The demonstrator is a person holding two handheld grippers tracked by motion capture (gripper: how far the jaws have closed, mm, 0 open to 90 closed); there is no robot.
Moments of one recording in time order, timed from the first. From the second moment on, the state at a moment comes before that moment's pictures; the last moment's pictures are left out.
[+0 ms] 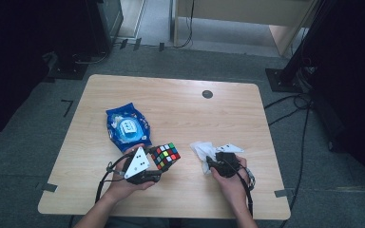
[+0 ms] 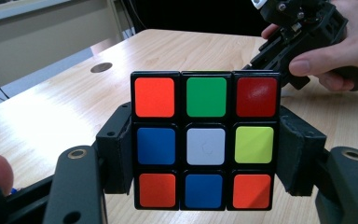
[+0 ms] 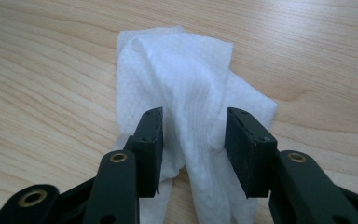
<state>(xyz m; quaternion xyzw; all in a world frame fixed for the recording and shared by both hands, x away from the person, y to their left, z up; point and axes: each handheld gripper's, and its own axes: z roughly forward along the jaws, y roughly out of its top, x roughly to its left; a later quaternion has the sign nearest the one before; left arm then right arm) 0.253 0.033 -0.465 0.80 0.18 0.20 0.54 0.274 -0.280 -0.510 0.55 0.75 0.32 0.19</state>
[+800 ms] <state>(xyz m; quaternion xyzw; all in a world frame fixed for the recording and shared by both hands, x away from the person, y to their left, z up) 0.251 0.028 -0.467 0.80 0.17 0.20 0.53 0.247 -0.267 -0.458 0.49 0.70 0.47 0.21</state>
